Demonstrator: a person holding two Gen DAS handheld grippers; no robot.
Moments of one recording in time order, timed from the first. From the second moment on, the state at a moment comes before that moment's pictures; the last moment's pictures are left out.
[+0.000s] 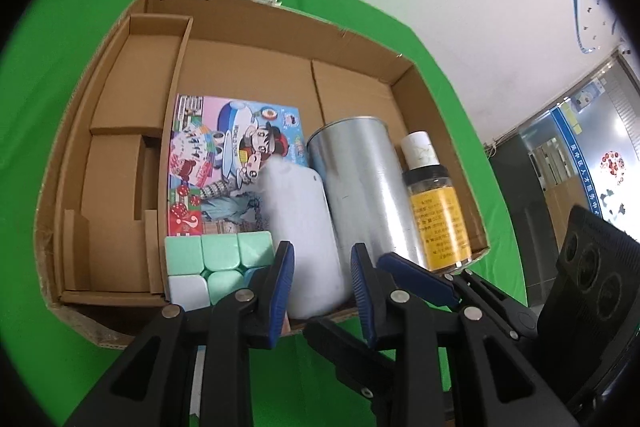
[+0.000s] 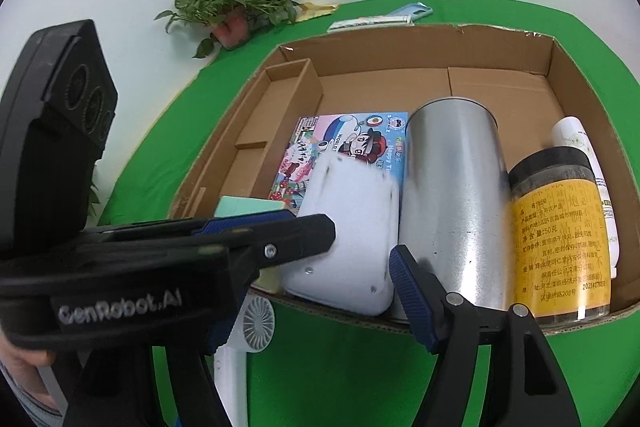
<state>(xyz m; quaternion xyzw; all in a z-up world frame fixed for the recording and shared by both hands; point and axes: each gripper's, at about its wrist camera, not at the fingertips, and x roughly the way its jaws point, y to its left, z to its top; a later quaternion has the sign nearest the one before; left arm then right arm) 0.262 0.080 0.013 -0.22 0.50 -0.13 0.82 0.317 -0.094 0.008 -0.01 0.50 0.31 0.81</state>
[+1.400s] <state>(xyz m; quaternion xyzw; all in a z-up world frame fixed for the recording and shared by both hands) 0.015 0.058 -0.044 -0.21 0.56 -0.02 0.80 0.042 -0.185 -0.033 -0.07 0.49 0.46 0.73</state>
